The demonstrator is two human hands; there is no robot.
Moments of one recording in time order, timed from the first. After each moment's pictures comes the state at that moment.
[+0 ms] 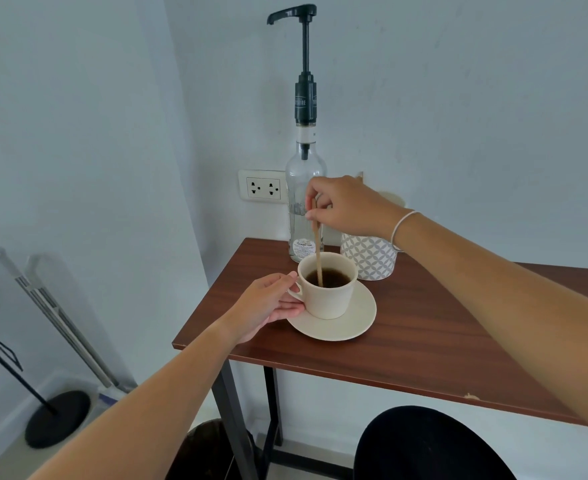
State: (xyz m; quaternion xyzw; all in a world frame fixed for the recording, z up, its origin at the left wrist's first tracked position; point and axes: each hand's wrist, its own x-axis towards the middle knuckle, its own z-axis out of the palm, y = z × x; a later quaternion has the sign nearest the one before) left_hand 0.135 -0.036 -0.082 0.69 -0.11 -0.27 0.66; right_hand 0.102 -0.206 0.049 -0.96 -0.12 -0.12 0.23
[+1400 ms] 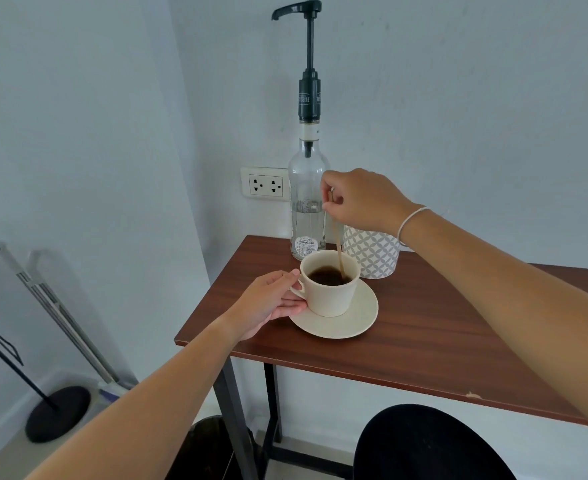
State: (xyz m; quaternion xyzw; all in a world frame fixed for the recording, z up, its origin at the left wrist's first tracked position) left_hand 0.132 -0.036 -0.080 0.69 -0.11 -0.27 0.67; right_hand 0.106 -0.218 0.049 -0.97 -0.09 -0.19 0.09
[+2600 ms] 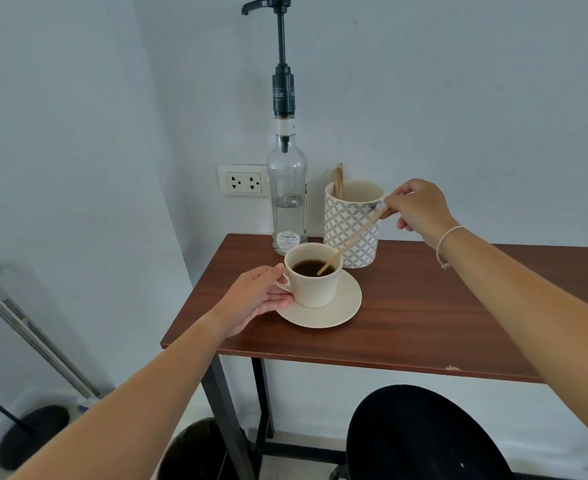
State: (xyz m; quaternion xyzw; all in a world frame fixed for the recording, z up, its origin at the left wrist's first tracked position) left_hand 0.136 -0.035 -0.081 0.68 -0.13 -0.28 0.66; right_hand 0.069 -0.289 0.013 -0.82 0.22 -0.27 0.46
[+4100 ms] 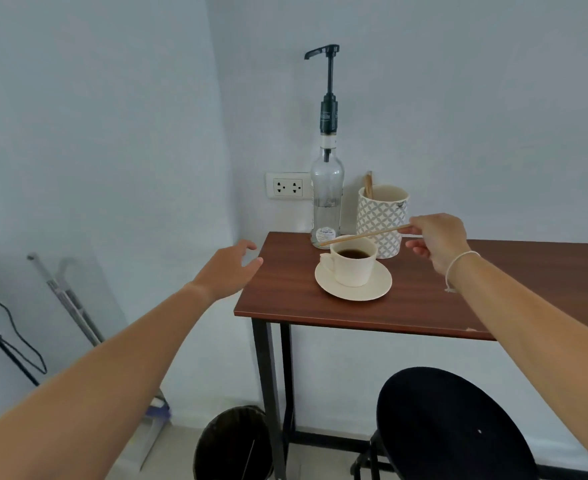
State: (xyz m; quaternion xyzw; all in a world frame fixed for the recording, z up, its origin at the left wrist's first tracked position) left_hand 0.125 0.096 -0.035 0.92 -0.24 0.01 0.30; right_hand 0.005 -0.203 0.006 -0.66 0.31 -0.27 0.63
